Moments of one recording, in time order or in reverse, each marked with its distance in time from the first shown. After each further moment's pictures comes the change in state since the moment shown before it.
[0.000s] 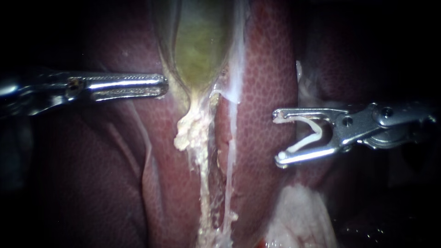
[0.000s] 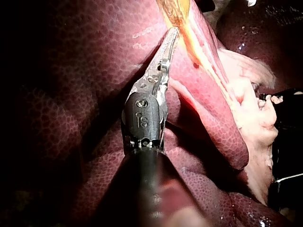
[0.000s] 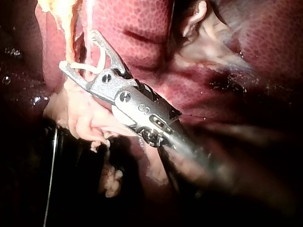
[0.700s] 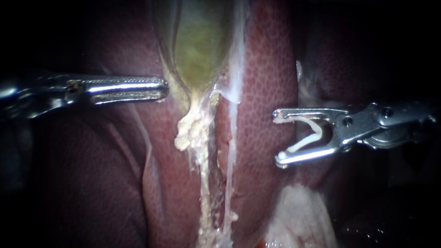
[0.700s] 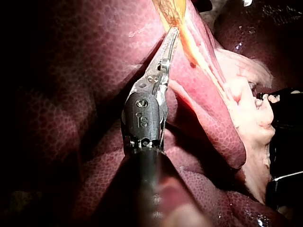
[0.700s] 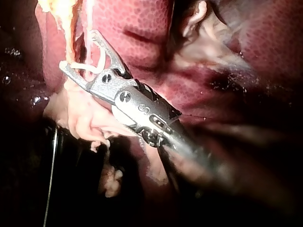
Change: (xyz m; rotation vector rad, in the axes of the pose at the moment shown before) right arm 0.000 0.000 0.000 0.000 0.000 0.000; left arm 0.000 -0.001 0.000 0.006 0.000 0.002
